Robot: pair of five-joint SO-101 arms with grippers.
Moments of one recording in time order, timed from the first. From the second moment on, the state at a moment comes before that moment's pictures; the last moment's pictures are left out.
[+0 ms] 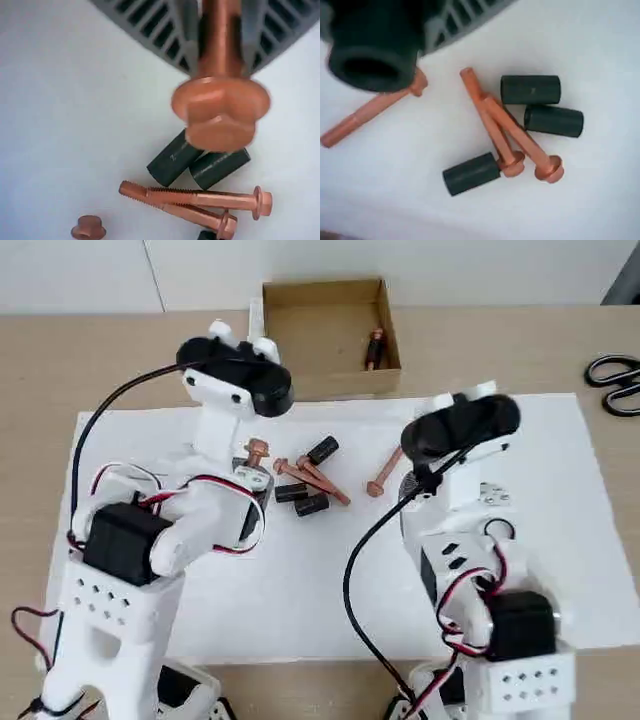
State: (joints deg) left arm 18.6 -35.7 7.6 92.7 4.6; right arm -11.6 -64.7 42.5 65.5 2.2
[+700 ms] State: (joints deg) left arm 19.2 -47.3 27.3 70.7 18.9; right arm -15.1 -97.1 90.3 31.3 -2.6
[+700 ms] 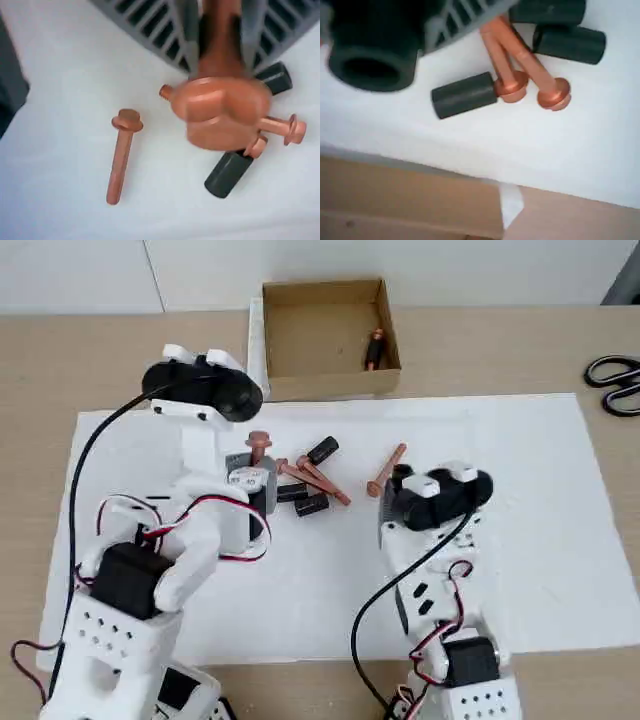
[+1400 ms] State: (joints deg) left arm 28.8 -47.3 43.2 41.5 19.8; right arm -26.9 -102.3 96.0 32.8 -7.5
